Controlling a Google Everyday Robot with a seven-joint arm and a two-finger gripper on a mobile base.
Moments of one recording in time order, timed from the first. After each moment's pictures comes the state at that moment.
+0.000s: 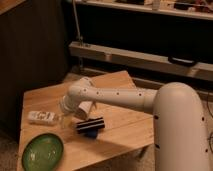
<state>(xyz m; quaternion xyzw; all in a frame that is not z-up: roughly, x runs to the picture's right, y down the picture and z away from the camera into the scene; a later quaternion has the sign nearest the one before) -0.253 0.141 0.790 -0.28 -0.33 -0.07 0.90</state>
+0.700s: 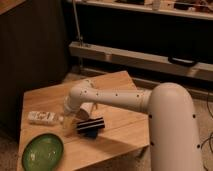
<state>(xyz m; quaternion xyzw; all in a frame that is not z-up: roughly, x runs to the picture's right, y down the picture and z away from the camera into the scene) -0.245 0.147 0.828 -0.30 -0.31 -0.02 0.90</state>
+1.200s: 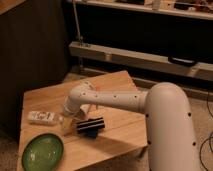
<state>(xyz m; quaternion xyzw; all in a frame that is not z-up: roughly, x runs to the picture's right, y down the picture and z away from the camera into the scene) -0.256 0.156 0.832 -0.30 -0.30 0.00 0.90</state>
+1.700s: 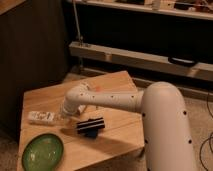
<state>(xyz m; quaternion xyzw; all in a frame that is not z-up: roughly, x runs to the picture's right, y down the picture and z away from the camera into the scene) -0.263 0.162 0.835 -0.31 -0.30 0.01 0.90</state>
